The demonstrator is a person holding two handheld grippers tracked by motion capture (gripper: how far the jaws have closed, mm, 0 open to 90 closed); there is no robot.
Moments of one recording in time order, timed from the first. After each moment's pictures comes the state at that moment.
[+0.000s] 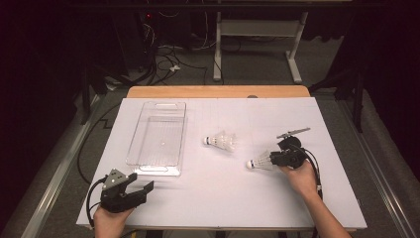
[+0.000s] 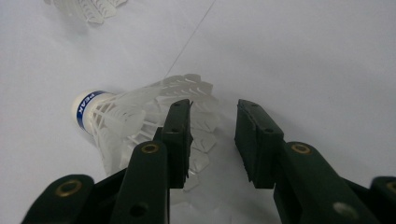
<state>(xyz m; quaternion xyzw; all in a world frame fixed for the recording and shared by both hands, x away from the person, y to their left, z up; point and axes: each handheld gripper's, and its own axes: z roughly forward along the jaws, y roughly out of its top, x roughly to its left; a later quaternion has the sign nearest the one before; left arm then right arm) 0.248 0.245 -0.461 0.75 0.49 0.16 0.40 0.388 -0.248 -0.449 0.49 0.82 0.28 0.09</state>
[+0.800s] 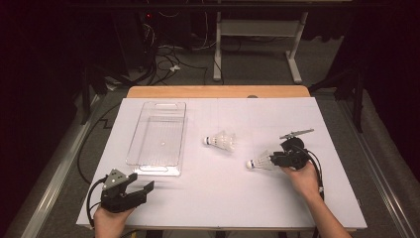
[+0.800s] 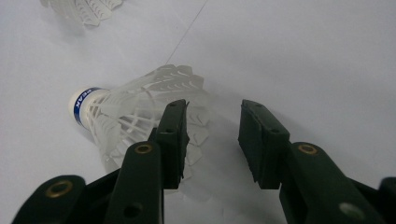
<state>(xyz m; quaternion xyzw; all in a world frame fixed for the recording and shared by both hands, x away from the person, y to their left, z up) 0.248 0.245 -0.461 0.75 0.49 0.16 0.41 0.384 -0.255 -0.447 0.50 0.81 0.29 0.10</state>
